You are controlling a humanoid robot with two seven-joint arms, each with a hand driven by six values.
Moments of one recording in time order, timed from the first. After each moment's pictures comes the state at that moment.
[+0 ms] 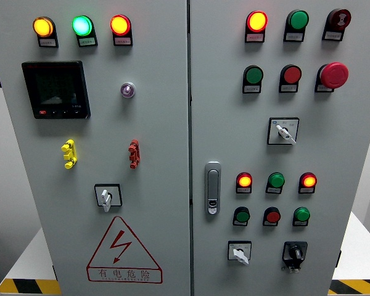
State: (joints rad) left arm 0.01 -0.07 -0.01 -0.09 -0.03 -0.20 -0.13; right arm -0.01 0.12 0.07 -0.17 -0.02 0.00 -0.01
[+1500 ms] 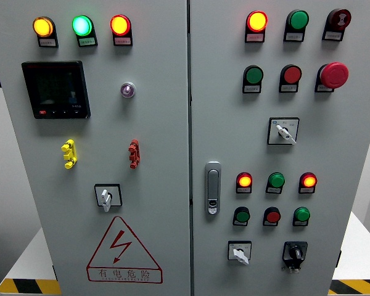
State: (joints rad) left arm 0.01 -0.09 -1.22 -0.09 1.10 -0.19 -0.09; right arm -0.01 0.12 0.07 -0.17 -0.02 0.00 -0.01
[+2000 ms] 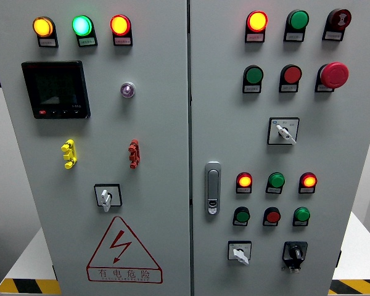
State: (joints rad) left arm 0.02 -0.09 -1.76 -0.33 1.58 -0.20 -0.22; right arm -0.01 0.12 0.07 -0.17 -0.02 0.00 -0.01
